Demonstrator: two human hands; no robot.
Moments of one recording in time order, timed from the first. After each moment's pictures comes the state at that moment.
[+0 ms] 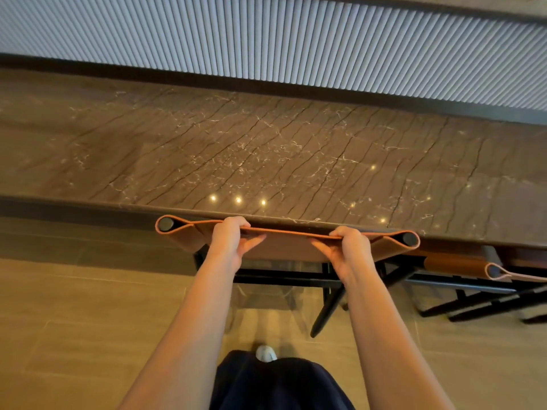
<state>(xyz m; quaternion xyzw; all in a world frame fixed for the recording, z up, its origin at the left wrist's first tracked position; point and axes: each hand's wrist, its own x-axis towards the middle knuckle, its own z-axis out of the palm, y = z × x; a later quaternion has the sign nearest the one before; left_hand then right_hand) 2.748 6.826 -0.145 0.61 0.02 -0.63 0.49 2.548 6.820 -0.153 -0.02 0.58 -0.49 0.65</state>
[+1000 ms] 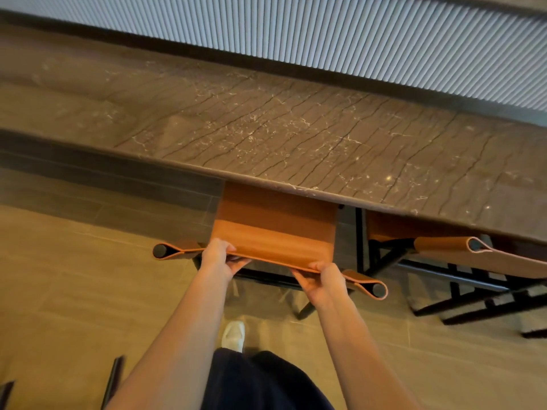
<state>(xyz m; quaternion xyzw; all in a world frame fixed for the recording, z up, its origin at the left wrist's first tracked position) 2.729 6.946 -0.203 0.64 0.15 -0.59 0.47 2.536 6.944 -0.204 0.09 0.60 -0.42 0.68</state>
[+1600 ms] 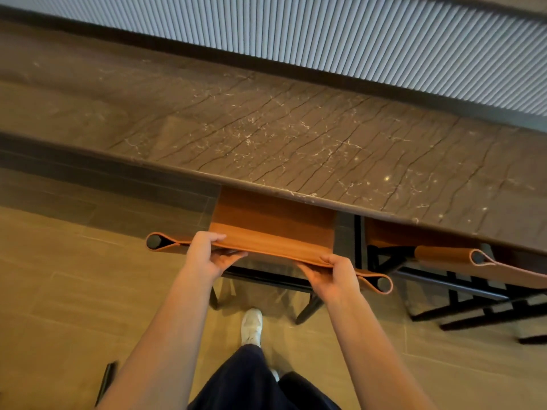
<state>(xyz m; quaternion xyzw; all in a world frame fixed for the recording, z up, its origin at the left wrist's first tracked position) 2.754 6.934 -0.204 0.56 0.15 -0.63 0.52 2.520 6.915 -0.201 0.13 0.55 -0.46 0.68</state>
